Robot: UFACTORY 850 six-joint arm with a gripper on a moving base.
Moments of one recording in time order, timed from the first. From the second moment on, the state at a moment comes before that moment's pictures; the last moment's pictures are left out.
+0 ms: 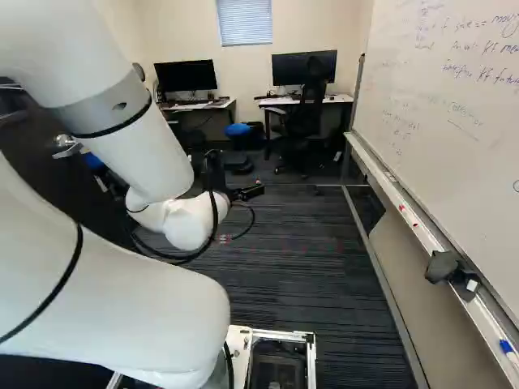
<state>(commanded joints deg) 0.0 16.0 -5.0 0.0 50.0 0.0</state>
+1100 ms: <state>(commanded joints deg) 0.0 16.0 -5.0 0.0 50.0 0.0</state>
